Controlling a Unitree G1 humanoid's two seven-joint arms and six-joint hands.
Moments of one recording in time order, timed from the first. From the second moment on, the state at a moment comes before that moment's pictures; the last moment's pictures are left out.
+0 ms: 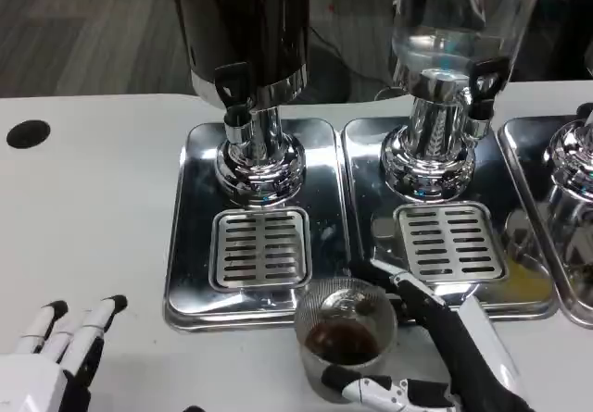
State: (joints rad) left arm 0.98 0.23 0.18 -0.74 0.99 -0.20 0.02; right arm 0.28 -0.17 0.21 0.19 -0.39 -0.60 -0.09
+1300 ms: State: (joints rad) left arm 0.81 0.20 0.04 -0.65 1.11 -0.20 0.08; right arm 0.40 -0.34 -0.01 -0.04 -0.68 -0.43 -0.29
